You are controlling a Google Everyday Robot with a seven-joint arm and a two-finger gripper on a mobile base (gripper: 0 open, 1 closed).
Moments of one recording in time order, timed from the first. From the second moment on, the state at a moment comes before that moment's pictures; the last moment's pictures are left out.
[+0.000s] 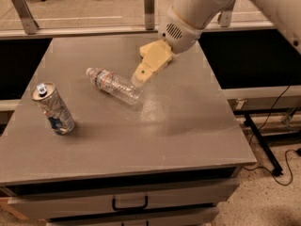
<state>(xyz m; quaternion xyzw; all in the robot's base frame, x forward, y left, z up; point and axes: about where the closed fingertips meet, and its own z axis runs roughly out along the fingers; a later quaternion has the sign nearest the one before) 0.558 -0.025 0.929 -0.47 0.85 0.16 0.17</state>
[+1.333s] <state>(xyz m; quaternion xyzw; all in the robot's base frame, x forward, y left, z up) 0.616 0.079 0.855 -0.50 0.84 0.11 0.14</state>
